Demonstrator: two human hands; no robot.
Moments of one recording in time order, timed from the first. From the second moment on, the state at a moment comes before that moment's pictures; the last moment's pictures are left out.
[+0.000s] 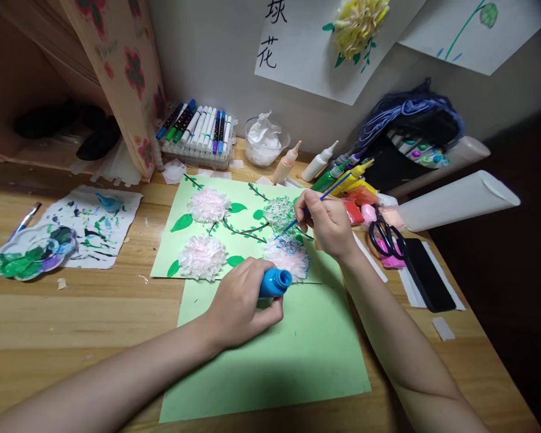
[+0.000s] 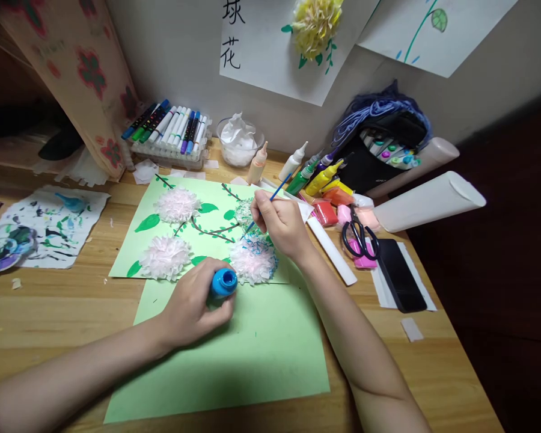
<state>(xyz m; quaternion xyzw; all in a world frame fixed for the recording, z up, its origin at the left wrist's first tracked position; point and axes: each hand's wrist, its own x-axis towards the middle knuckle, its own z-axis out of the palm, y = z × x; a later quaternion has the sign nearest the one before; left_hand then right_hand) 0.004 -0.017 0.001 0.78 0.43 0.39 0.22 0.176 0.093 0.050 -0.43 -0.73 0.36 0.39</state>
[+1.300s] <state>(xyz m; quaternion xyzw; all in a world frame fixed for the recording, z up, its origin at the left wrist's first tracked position) 0.005 -0.017 0.000 0.79 0.42 0.40 0.20 0.174 0.093 0.045 -0.43 -0.74 0.36 0.37</state>
